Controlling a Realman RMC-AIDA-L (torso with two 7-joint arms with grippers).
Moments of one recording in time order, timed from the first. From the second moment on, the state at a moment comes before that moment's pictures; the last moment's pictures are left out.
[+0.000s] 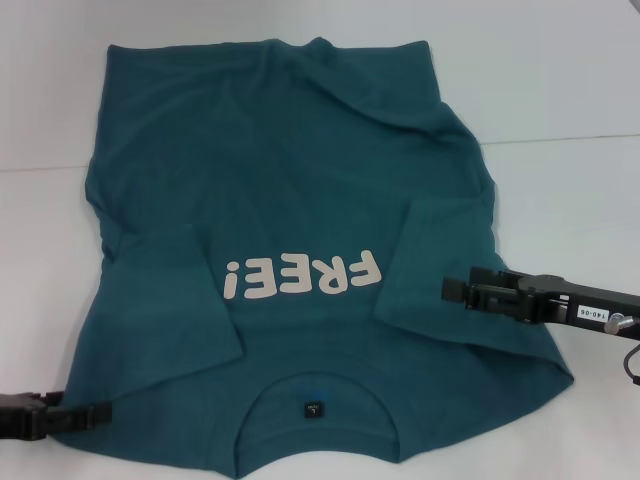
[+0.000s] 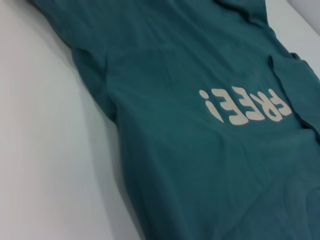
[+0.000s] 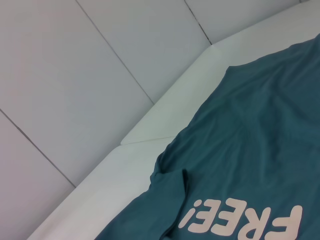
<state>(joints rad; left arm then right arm) -0.45 -2.09 0.41 0.84 2.47 1.51 -1.88 0.48 2.08 -0.53 -0.58 -2.00 -1.47 1.69</state>
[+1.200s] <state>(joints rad) -0.45 -2.08 0.40 0.87 2.49 1.57 -1.88 0.49 2.07 -0.53 -0.58 -2.00 -1.45 1.69</state>
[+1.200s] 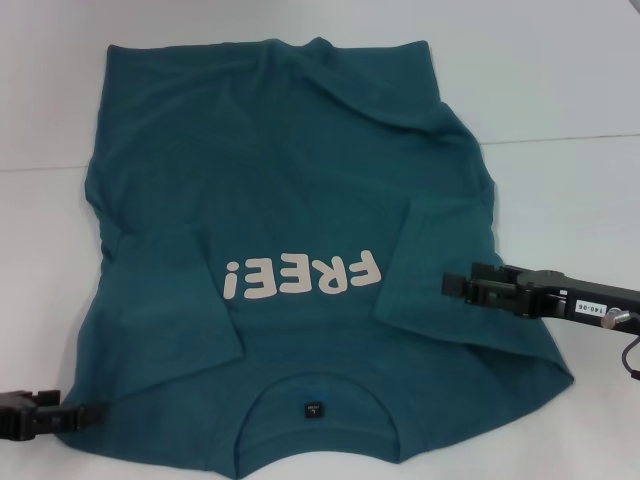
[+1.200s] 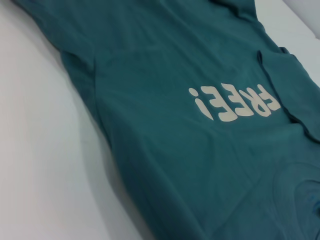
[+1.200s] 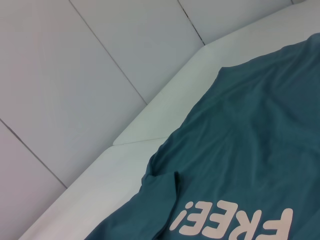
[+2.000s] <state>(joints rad) -0.46 -2.09 0.42 0.87 2.51 1.56 -1.88 0.49 2.07 -0.52 -0.58 -2.00 -1.45 1.69</state>
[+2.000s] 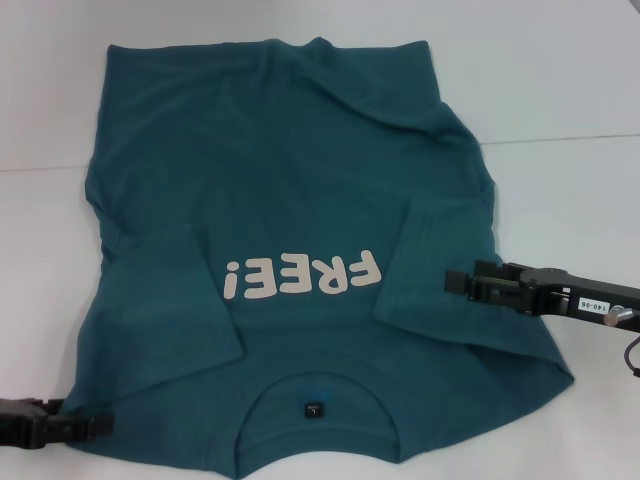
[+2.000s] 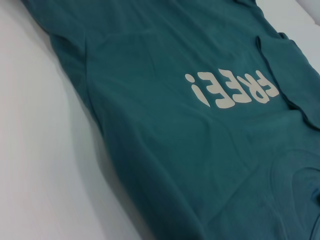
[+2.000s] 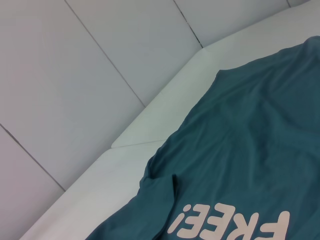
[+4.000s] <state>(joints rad) -0.46 -2.09 0.41 0.87 2.52 1.52 -1.94 0.48 1.96 -0.53 -0.60 -2.22 -1.45 2.04</state>
